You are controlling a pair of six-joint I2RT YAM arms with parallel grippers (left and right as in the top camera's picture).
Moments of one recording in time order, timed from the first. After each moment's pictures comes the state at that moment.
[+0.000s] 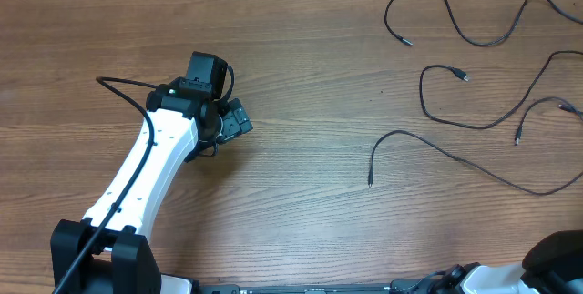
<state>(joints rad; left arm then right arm) -0.22 1.59 1.21 -0.97 -0.04 -0.70 -0.85 1.65 1.83 -1.03 0.06 0.59</state>
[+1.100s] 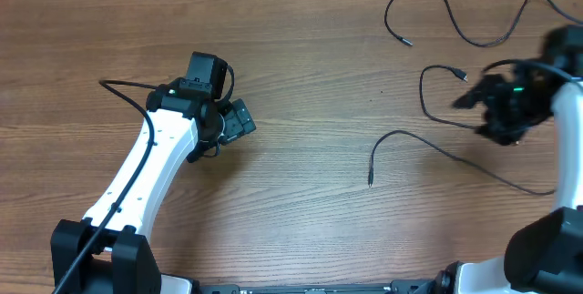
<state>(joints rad) -0.22 1.59 1.20 -0.97 0.02 -0.70 -0.28 1.65 1.49 -1.34 -0.37 0.43</state>
